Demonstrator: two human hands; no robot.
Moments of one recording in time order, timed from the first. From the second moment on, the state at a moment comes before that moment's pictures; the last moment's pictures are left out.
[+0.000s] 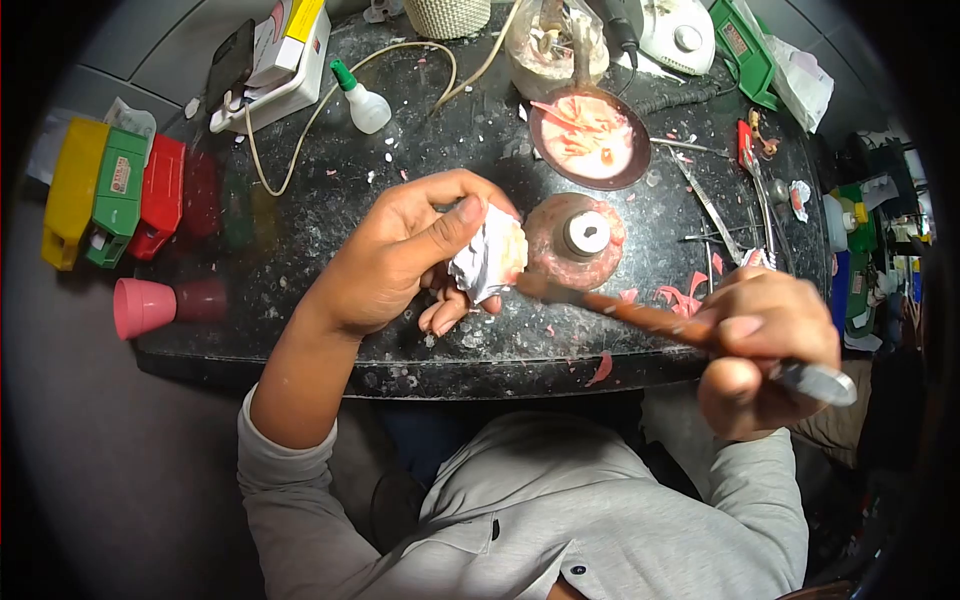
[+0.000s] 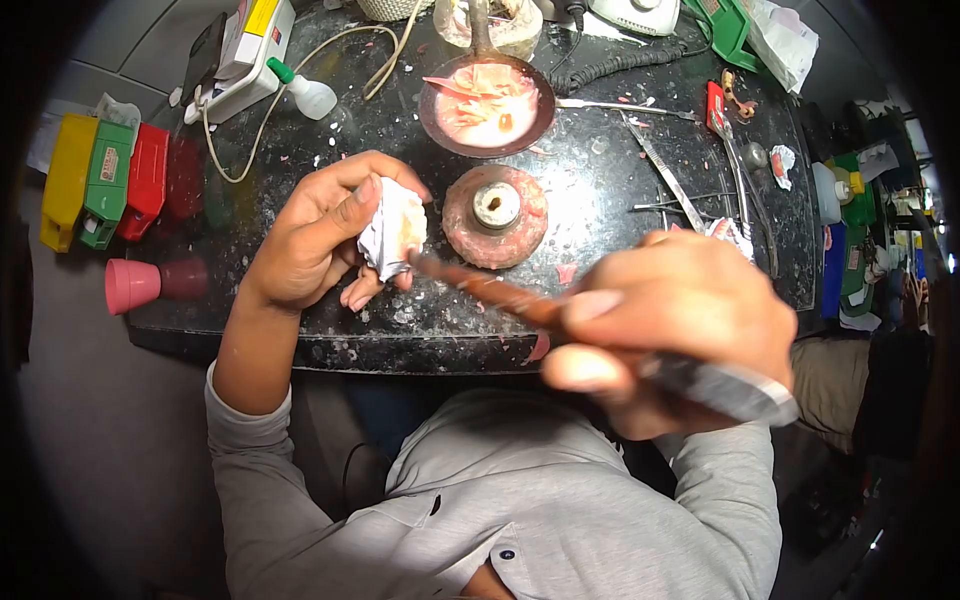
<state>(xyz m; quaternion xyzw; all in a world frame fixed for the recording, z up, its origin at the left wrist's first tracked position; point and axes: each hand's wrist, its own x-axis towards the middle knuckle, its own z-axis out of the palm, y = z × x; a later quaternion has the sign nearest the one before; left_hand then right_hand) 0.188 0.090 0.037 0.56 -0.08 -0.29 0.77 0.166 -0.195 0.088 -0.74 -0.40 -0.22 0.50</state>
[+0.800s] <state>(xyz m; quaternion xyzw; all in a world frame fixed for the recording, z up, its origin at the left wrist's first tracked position) 0.187 0.094 0.032 0.47 -0.14 -0.32 0.81 0.163 -0.187 0.089 -0.72 -0.36 -0.17 0.57</state>
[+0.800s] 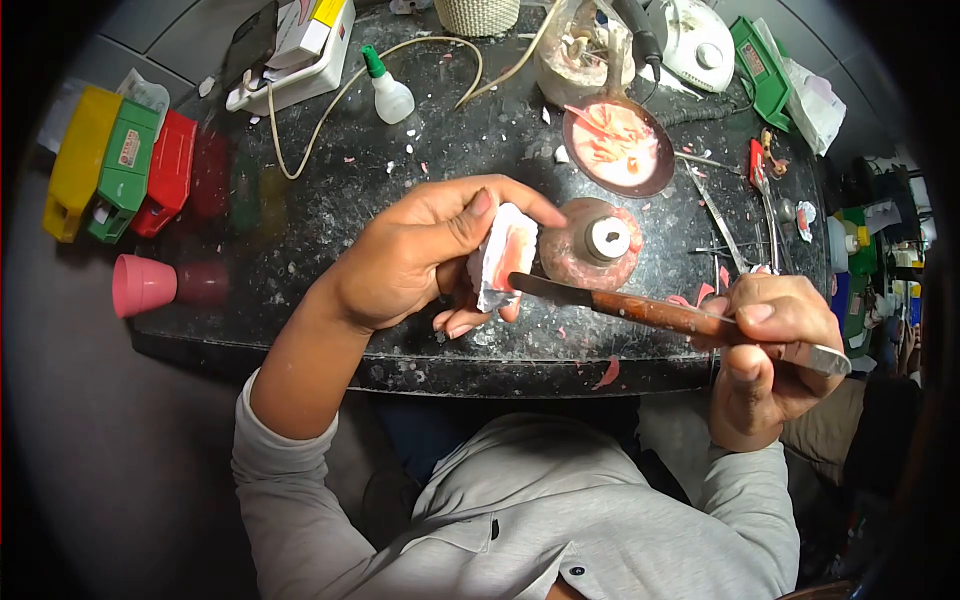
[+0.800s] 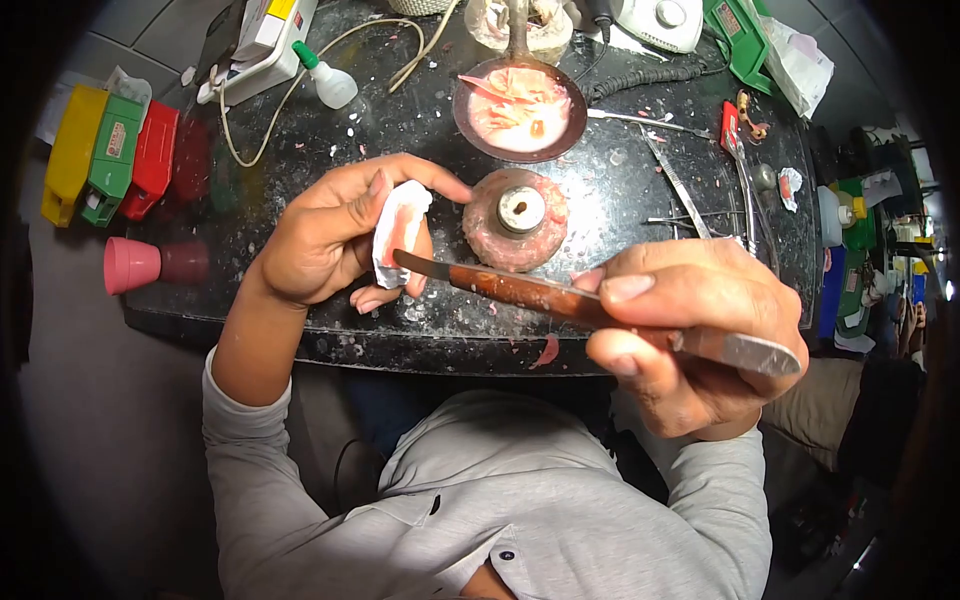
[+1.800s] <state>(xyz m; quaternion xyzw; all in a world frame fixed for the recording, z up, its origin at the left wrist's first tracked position) 0.184 0.091 0.035 0.44 -0.14 -0.34 0.82 0.159 -0.184 0.086 -0.70 -0.29 -0.18 0.63</state>
